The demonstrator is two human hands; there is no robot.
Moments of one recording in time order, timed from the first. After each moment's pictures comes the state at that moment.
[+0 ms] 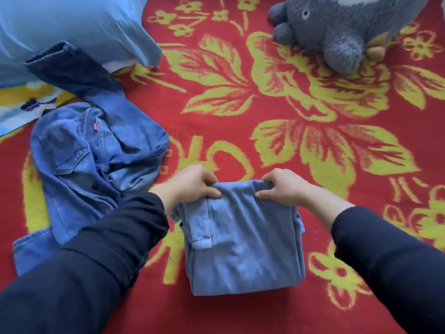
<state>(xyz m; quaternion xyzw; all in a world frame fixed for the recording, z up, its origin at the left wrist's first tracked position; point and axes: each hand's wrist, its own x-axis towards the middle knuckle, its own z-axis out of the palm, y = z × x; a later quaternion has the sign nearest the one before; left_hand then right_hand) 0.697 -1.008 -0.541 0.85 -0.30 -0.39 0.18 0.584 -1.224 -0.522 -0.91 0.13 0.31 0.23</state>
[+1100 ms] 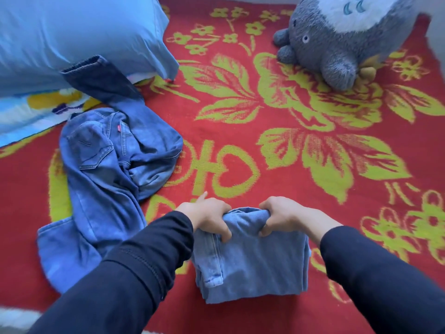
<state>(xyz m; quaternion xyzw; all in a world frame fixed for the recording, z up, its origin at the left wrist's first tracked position) 0.623 -0.987 -0.537 0.81 -0.36 -0.46 0.03 0.535 -1.175 -0.522 -0.90 0.10 0.38 0.21</state>
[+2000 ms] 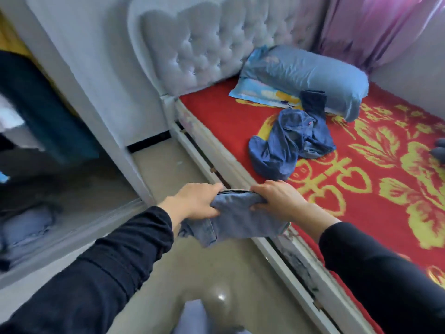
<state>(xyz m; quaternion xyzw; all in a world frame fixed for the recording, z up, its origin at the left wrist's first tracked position) 0.097 -0.587 -0.304 0.99 -0.05 -0.12 0.11 0.202 -0.803 -0.304 -0.88 -0.47 0.06 0.03</state>
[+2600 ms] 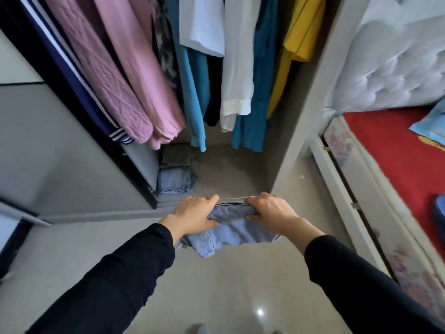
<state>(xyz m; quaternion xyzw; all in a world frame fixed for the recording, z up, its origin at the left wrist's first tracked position) -0.235 -0.196 -0.334 0.97 0.22 -0.09 0.08 -0.039 -0.325 -0.340 -0.74 -0.66 0.13 0.03</state>
